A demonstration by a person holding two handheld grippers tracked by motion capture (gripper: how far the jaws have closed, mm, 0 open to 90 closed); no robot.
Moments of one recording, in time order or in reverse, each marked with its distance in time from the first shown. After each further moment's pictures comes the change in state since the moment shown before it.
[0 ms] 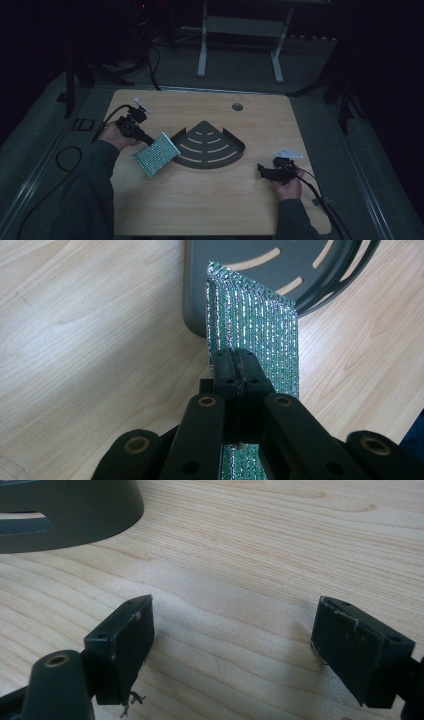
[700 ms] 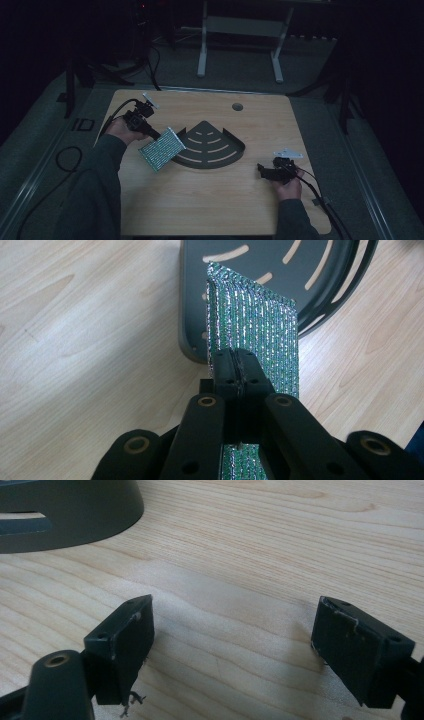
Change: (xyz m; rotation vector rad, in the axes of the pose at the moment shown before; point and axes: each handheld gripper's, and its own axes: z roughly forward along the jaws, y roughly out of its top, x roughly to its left) left arm -0.011 0.024 -0.002 -0.010 0.022 0.029; right arm 0.000 0.000 0.000 0.000 0.000 0.000
